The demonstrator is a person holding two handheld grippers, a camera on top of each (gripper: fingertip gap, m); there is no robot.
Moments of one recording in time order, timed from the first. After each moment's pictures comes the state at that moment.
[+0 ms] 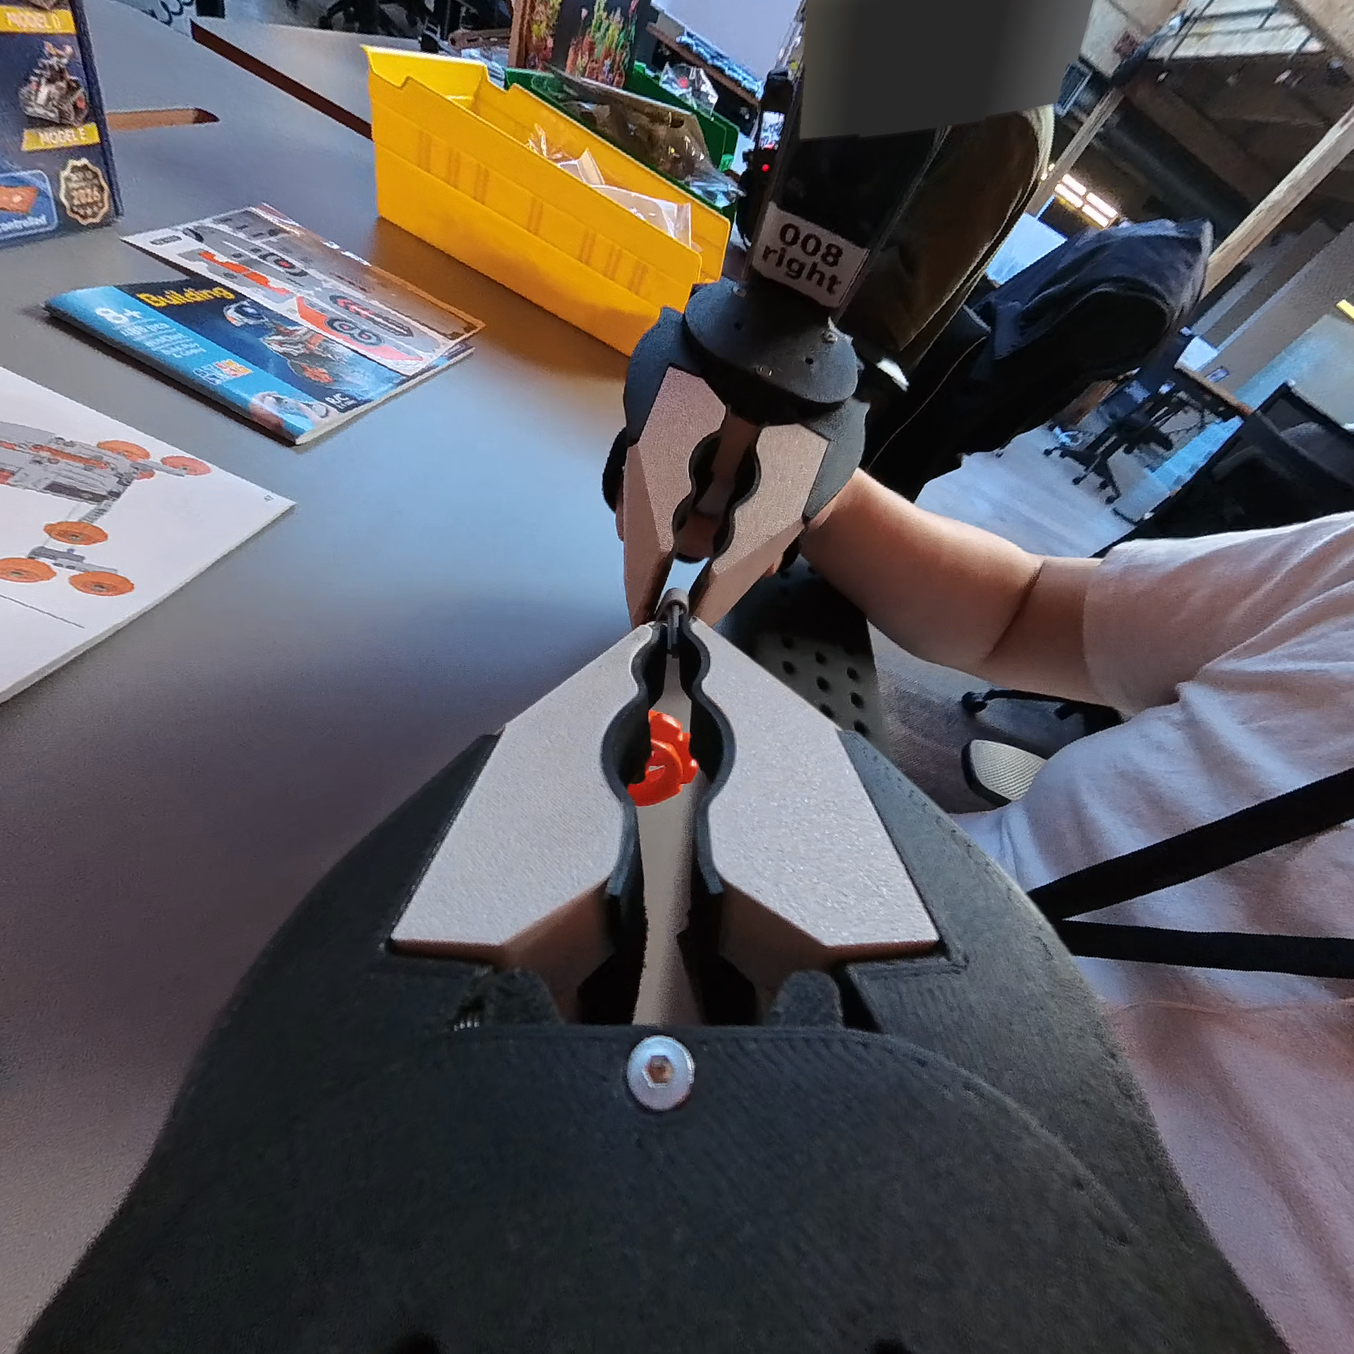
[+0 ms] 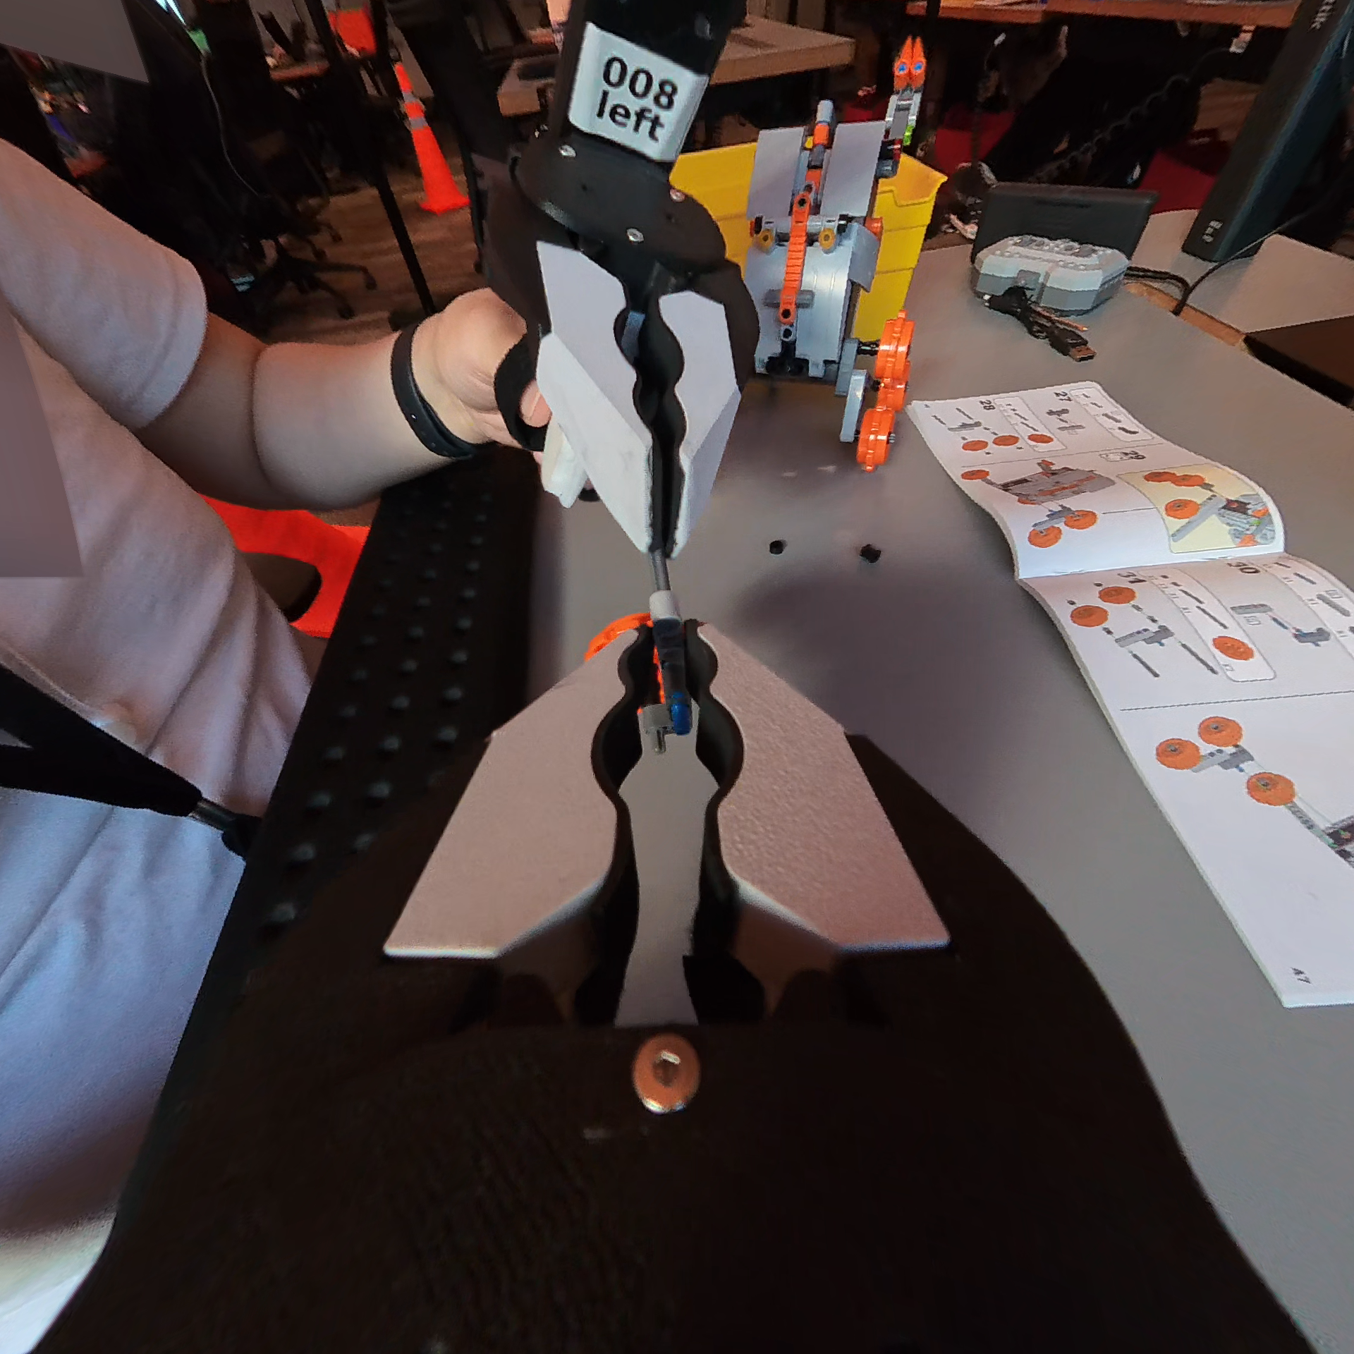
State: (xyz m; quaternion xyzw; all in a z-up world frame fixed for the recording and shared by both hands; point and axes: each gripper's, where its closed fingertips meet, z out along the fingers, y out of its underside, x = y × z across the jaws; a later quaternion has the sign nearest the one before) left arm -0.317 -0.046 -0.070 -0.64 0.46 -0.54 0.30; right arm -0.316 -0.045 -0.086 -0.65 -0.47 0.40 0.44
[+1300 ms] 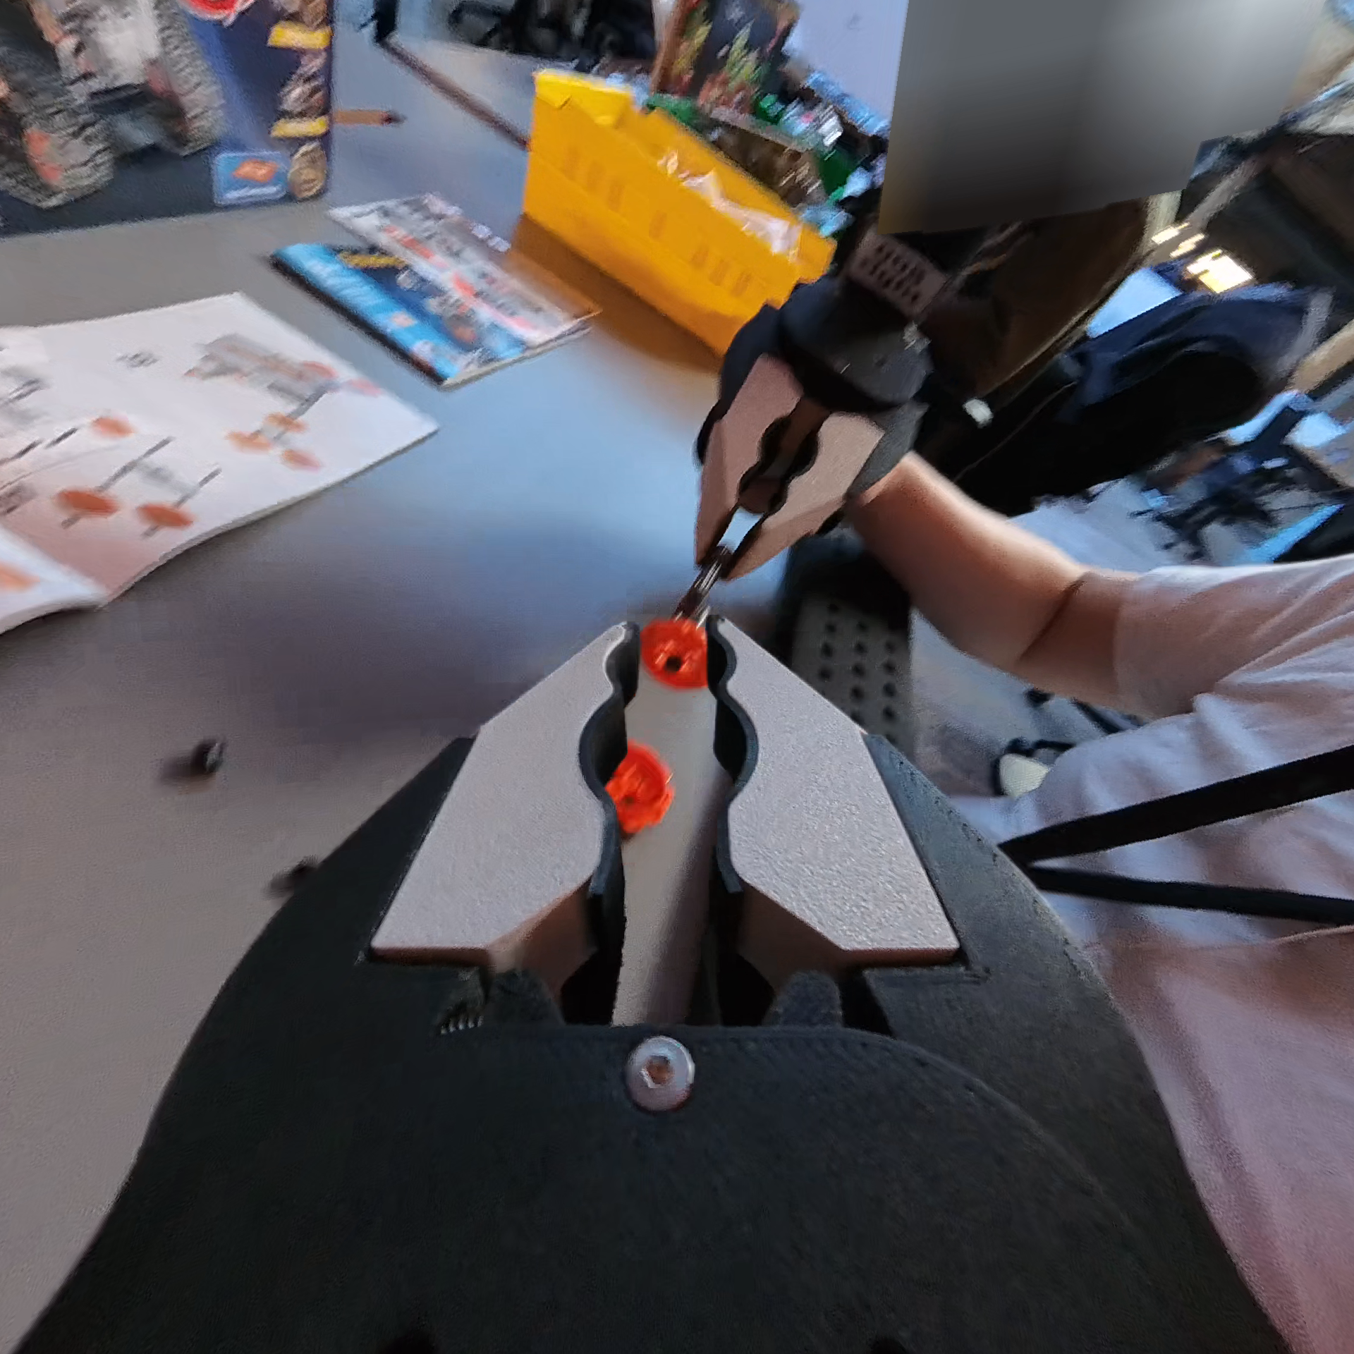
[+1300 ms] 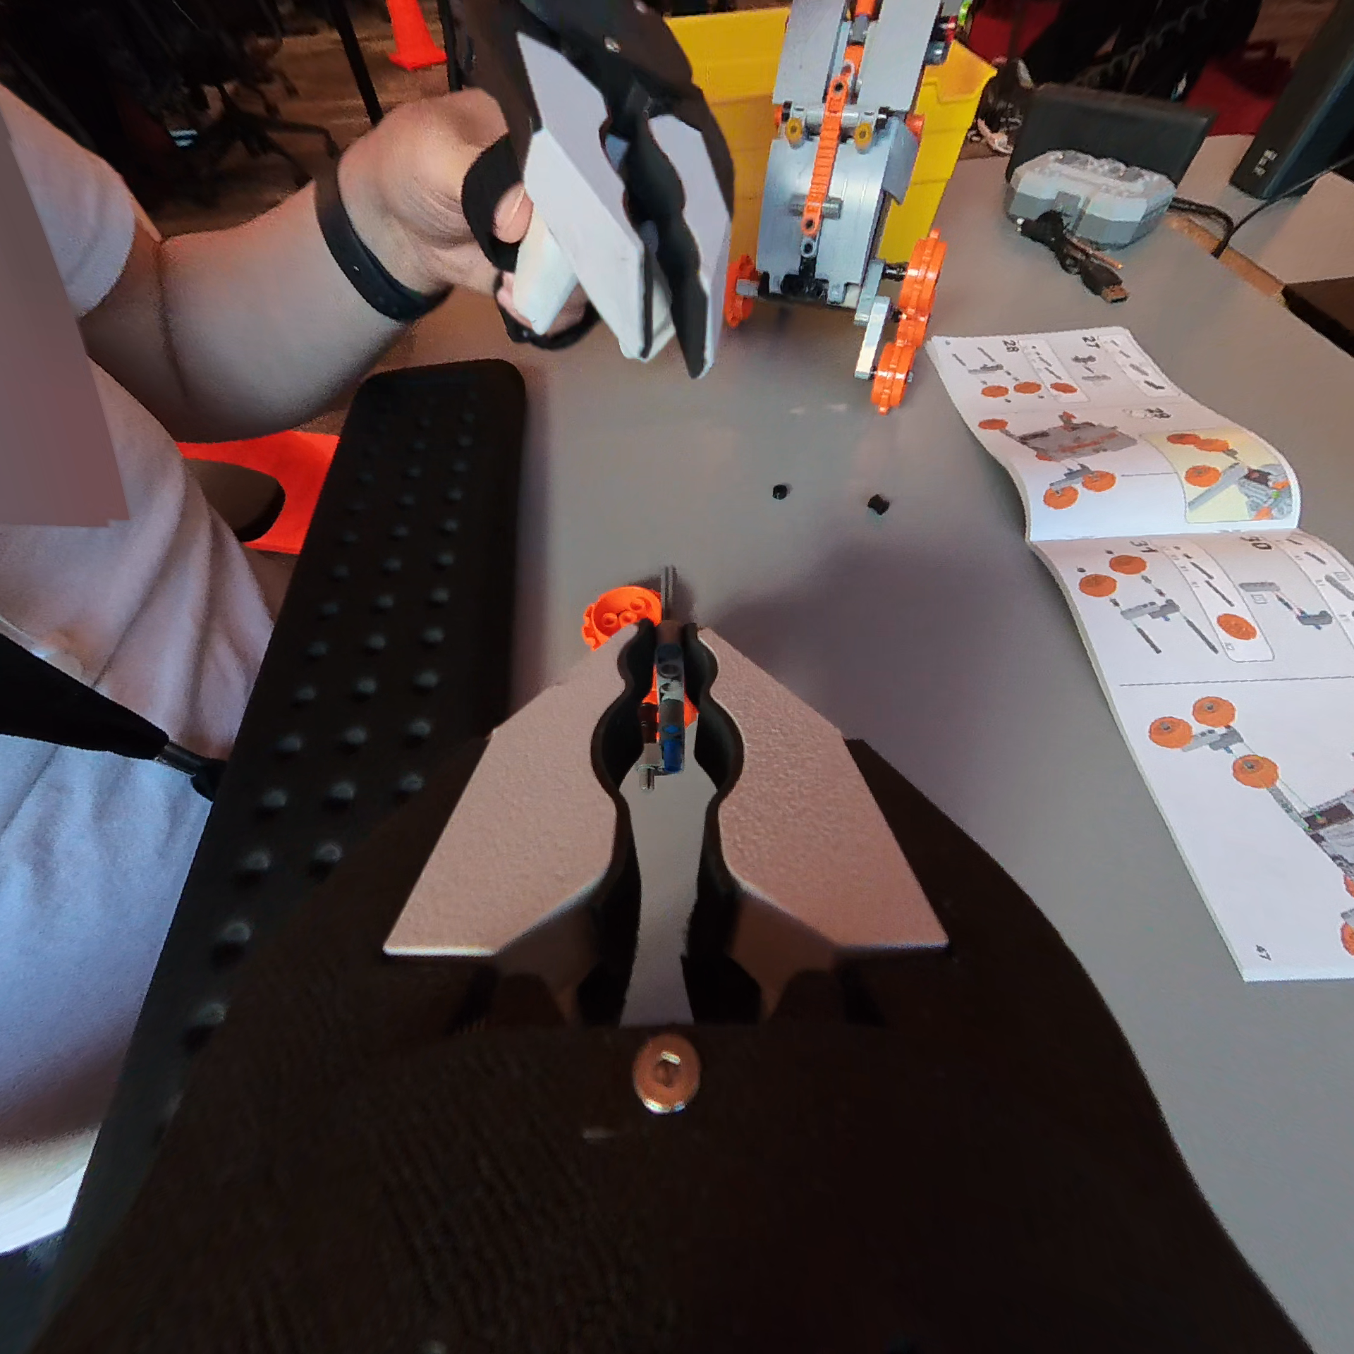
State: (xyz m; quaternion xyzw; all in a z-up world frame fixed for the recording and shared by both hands) left arm -0.379 -0.030 -0.074 -0.70 0.41 -0.50 0.32; right arm -0.316 -0.048 -0.103 -0.66 -0.52 0.35 0.41
